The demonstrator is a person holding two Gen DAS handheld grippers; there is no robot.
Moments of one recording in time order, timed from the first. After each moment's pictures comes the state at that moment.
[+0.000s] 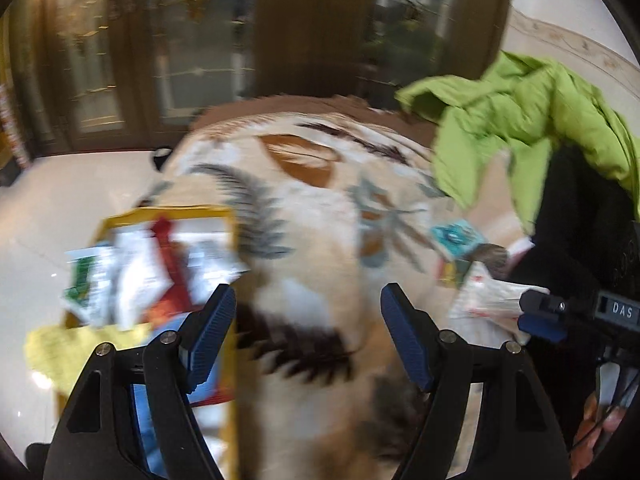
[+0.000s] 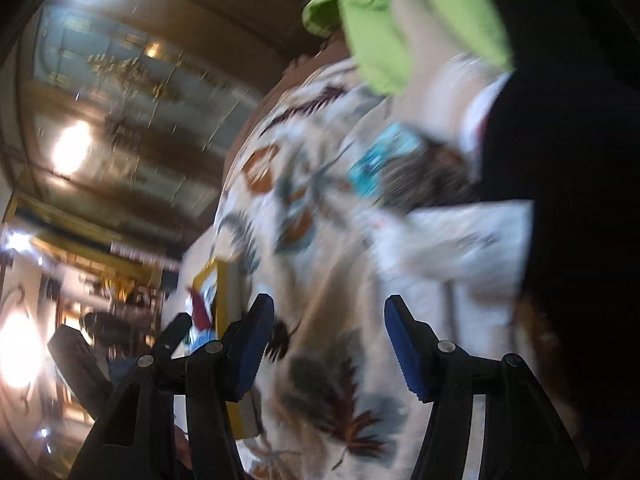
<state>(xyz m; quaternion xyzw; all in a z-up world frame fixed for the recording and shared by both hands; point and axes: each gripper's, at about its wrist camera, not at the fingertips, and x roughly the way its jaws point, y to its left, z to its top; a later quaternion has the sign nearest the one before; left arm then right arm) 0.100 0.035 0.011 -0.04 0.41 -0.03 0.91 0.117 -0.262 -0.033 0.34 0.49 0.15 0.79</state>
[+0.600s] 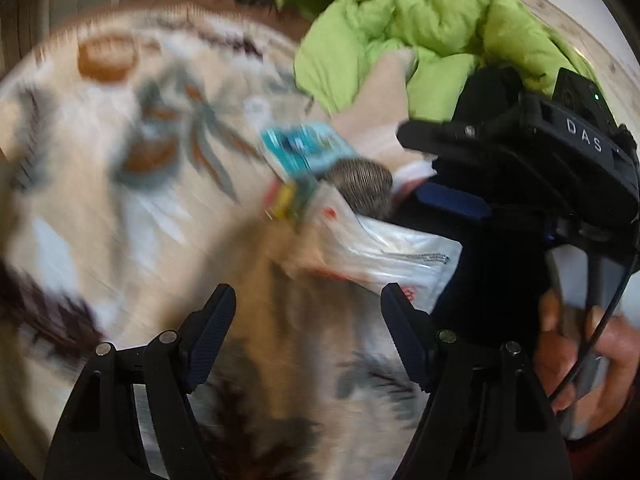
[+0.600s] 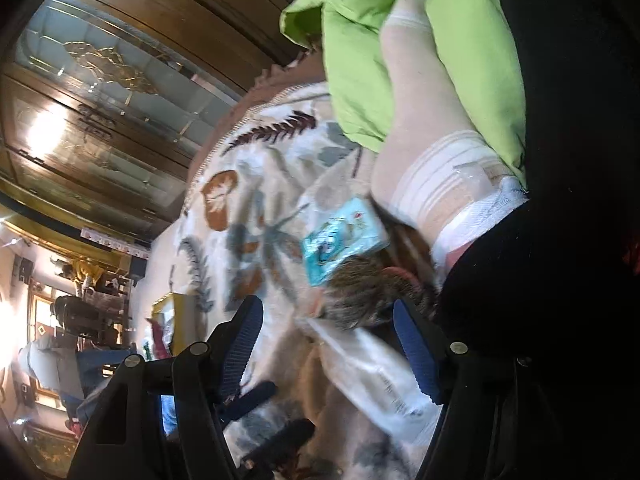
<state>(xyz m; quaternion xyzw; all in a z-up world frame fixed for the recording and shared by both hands) 0.139 -0.080 -0.065 -0.14 0.53 -0.21 0.81 0.198 -0.288 -0.037 0.27 0.53 0.13 0.80</state>
